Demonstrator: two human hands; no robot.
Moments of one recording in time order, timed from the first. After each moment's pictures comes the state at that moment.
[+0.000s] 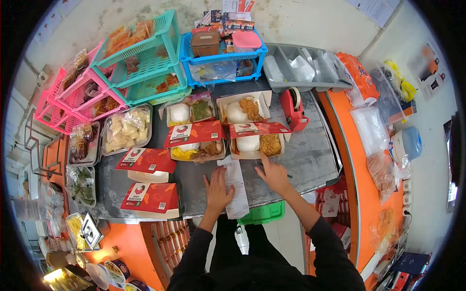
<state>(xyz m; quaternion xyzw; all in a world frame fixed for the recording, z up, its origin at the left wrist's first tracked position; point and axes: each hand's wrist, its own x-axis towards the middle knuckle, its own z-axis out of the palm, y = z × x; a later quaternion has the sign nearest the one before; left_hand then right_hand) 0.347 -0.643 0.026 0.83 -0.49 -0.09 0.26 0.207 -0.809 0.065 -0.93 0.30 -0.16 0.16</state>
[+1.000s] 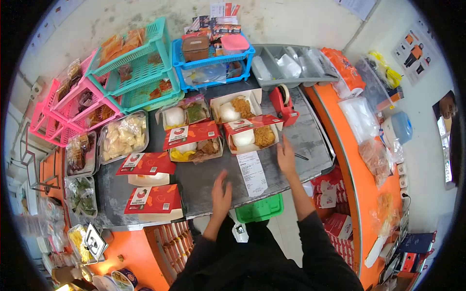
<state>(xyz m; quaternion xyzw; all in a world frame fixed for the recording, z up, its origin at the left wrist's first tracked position) 0.325 -0.630 0.051 0.66 -0.29 -0.29 0.63 0.184 -0.856 0.038 -0.81 0.42 -0.35 0.21</state>
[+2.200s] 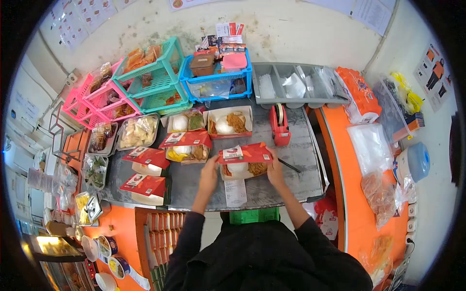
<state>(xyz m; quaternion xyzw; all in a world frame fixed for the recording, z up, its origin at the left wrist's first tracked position) 0.328 -0.722 0.090 0.78 -0.47 -0.02 0.42 0.163 -0.891 0.076 -0.77 0.24 -0.37 0.46</state>
